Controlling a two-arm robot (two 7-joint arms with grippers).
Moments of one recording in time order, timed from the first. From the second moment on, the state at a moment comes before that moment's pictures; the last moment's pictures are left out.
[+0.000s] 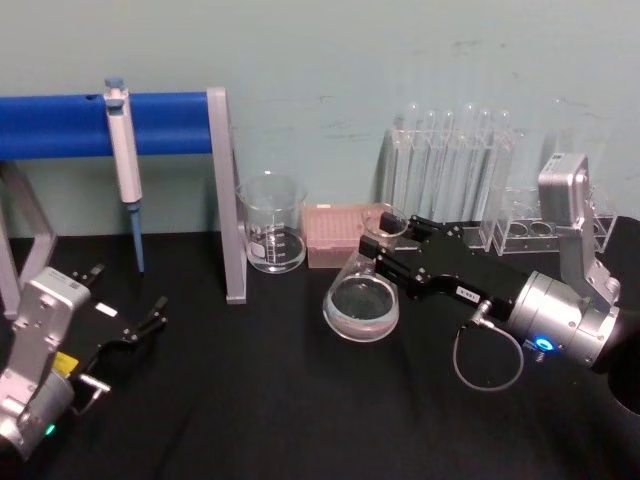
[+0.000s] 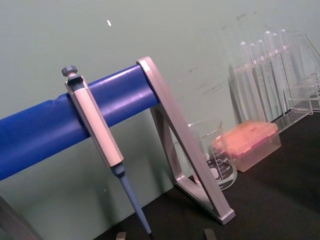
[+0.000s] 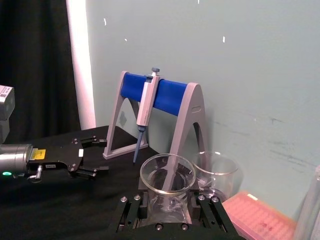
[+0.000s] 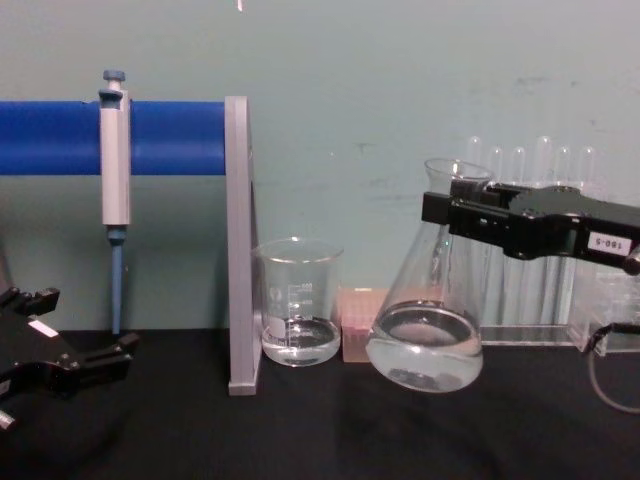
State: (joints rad) left arm -0.20 0.60 0.45 -1.41 -0.25 -0.12 0.03; right arm 0.41 0.48 -0.45 -1.41 0.57 -0.05 0.62
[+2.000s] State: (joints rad) left arm -0.20 0.60 0.45 -1.41 -0.25 -0.12 0.03; right arm 0.27 0.45 -0.36 -1.54 0.48 -0.08 0.33
